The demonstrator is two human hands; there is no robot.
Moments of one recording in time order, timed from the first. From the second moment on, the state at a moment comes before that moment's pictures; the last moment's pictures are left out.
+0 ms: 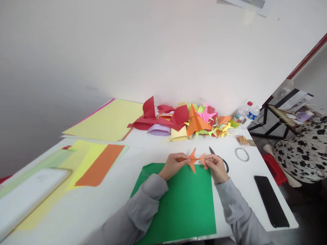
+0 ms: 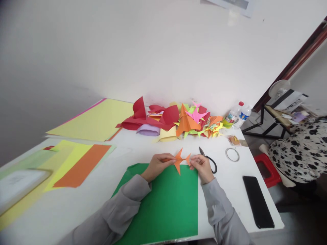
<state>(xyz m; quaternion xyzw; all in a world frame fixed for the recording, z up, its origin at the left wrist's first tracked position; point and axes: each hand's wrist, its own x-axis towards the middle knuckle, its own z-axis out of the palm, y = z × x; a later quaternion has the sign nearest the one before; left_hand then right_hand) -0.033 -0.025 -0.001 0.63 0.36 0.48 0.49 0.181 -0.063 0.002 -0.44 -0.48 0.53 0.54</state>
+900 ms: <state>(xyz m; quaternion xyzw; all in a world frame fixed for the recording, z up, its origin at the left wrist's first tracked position) -0.024 -0.031 -0.003 0.66 0.34 0.40 0.53 0.164 -0.064 -0.007 -0.46 -0.57 0.46 0.51</state>
